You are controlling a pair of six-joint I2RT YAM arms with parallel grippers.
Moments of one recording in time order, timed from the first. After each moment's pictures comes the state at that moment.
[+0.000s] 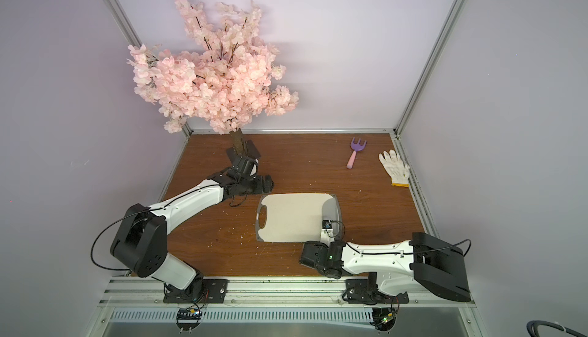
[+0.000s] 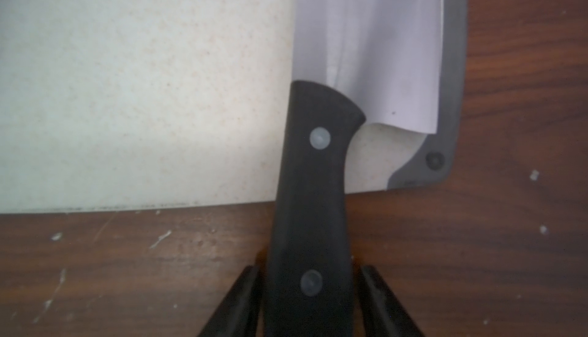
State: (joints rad) left arm -0.47 1.56 1.05 -0.42 0.05 -0.51; right arm 1.29 1.26 0.51 -0.64 0.50 1.26
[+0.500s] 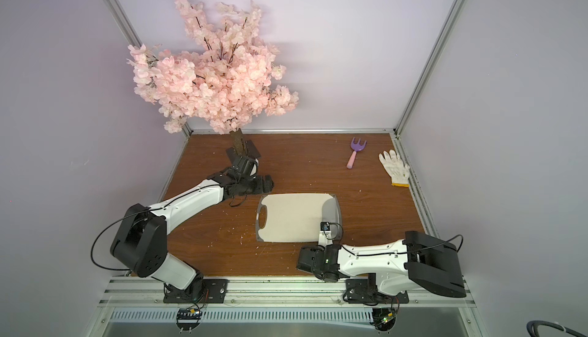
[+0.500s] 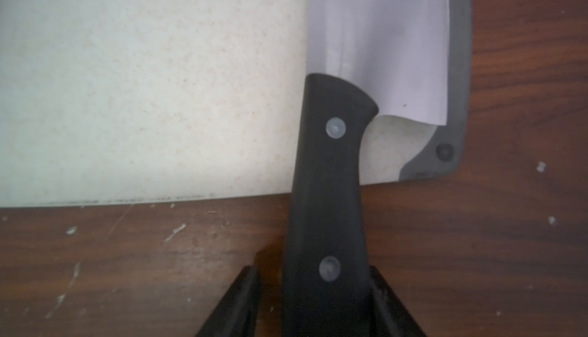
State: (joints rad) left arm -0.47 1.56 1.05 -0.42 0.05 -0.51; right arm 1.36 1.31 0.53 -0.65 0.53 1.33
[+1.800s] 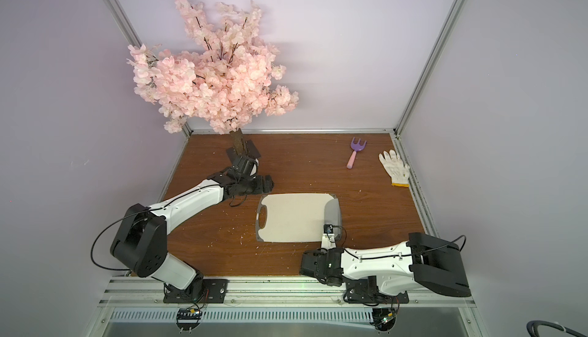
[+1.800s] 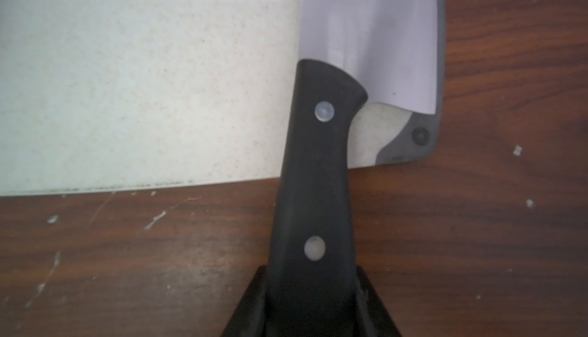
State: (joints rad) left arm -0.47 1.56 1.05 -0.42 0.04 -0.50; right arm 1.39 1.27 0.50 -0.68 0.57 1.40
